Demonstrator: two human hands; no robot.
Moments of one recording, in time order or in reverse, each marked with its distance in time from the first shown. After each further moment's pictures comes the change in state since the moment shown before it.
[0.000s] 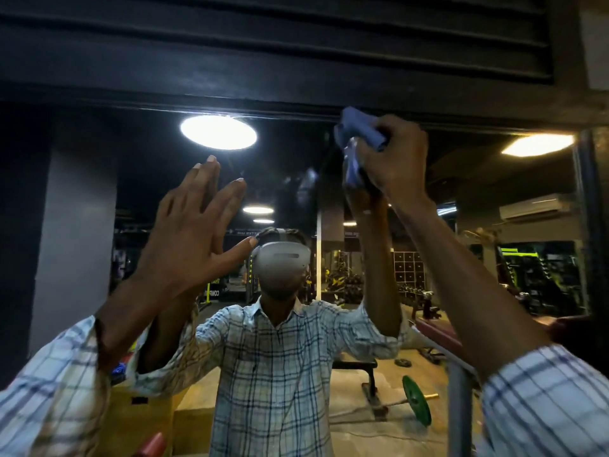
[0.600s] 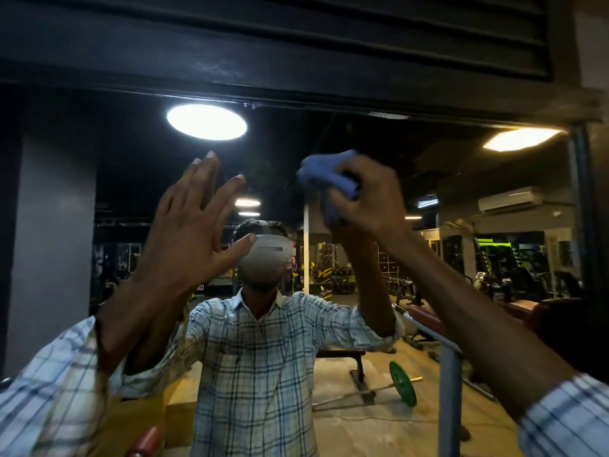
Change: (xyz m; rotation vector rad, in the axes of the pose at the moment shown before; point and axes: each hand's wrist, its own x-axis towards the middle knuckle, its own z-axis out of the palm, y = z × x) left_hand -0.022 -0.038 -0.007 -0.041 0.009 0.021; right_hand -0.070 -0.040 0.031 -0.041 -0.279 -0.211
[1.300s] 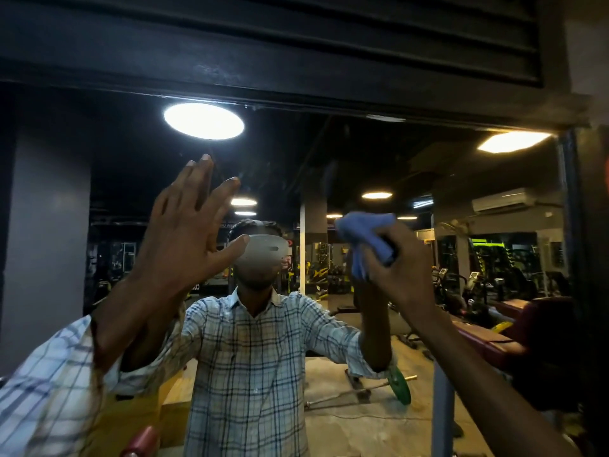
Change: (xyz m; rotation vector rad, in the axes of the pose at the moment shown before) left_hand -0.005 -0.006 -0.001 -0.005 -0.006 -0.018; right_hand -0.108 0.007 -0.013 0.002 0.106 0.249
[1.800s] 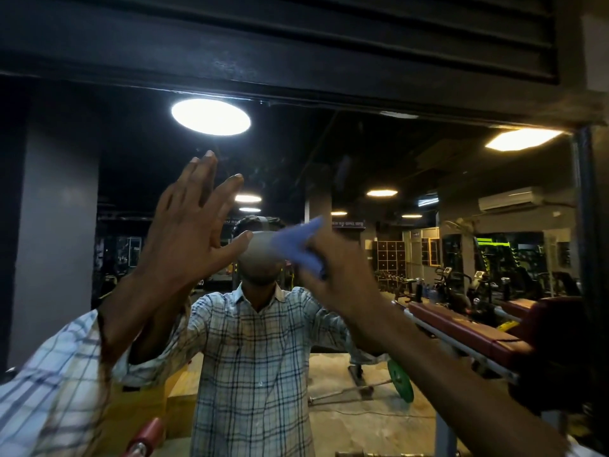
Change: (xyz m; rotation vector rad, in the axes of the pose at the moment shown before) left_hand -0.008 -0.013 -0.007 -0.015 -0.007 -0.012; right_hand -0.006 -0.068 0.060 0.104 -0.299 -0.234
